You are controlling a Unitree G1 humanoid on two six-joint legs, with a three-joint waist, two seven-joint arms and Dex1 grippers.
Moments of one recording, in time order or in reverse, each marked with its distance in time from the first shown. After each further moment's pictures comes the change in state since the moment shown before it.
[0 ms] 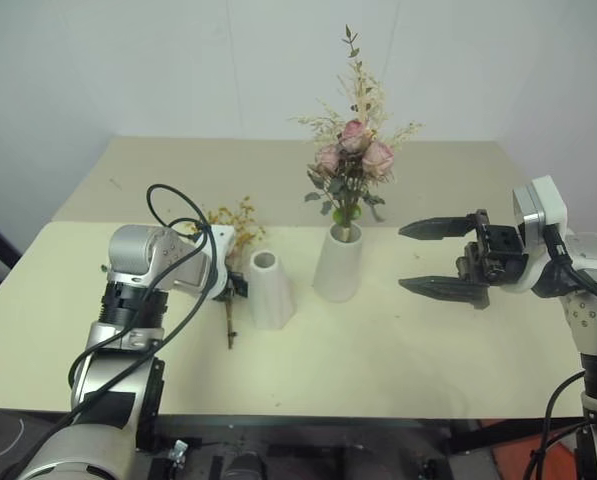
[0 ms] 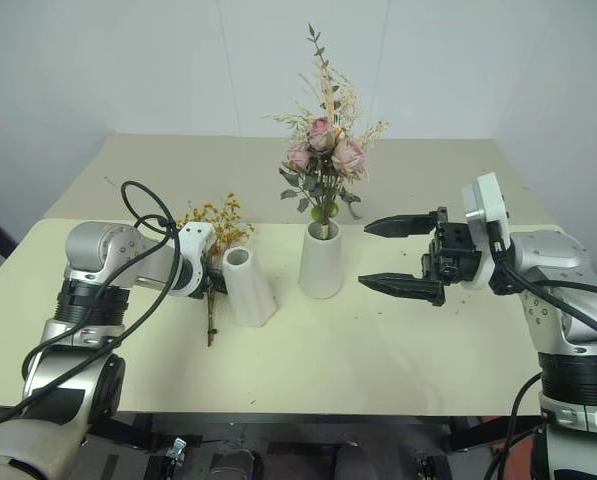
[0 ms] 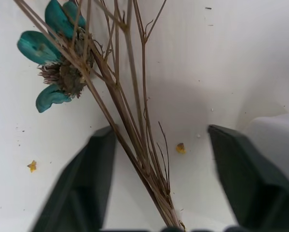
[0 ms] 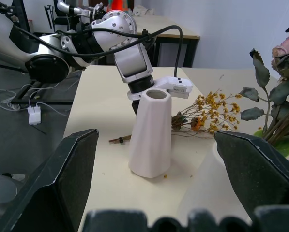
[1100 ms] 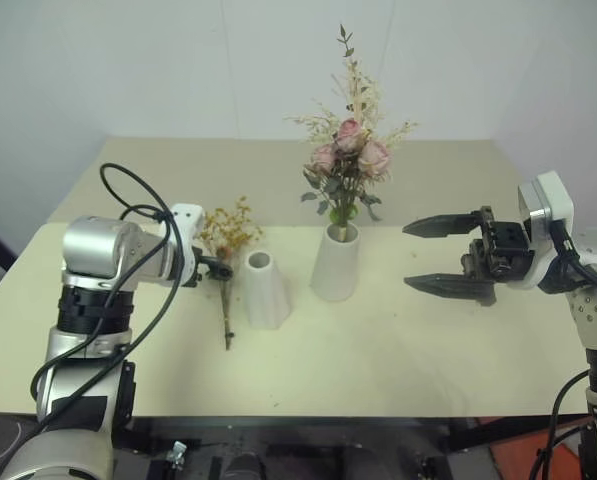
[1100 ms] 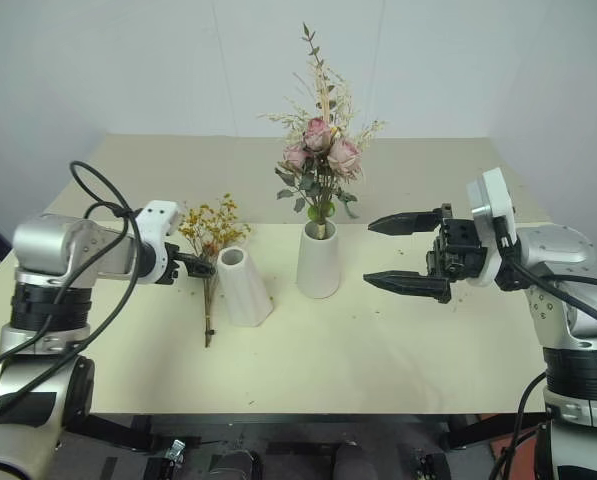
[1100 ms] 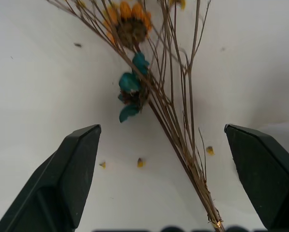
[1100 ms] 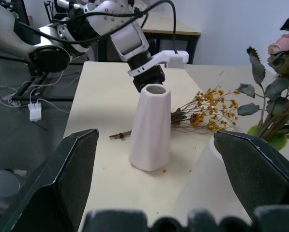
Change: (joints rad) left arm 0.030 0.106 0.000 -0.119 0.189 0.000 -0.264; right arm -0.009 -0.019 0.001 0.018 -0.003 0.000 0.029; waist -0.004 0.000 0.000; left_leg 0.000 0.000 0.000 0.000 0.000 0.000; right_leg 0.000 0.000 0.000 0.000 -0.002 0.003
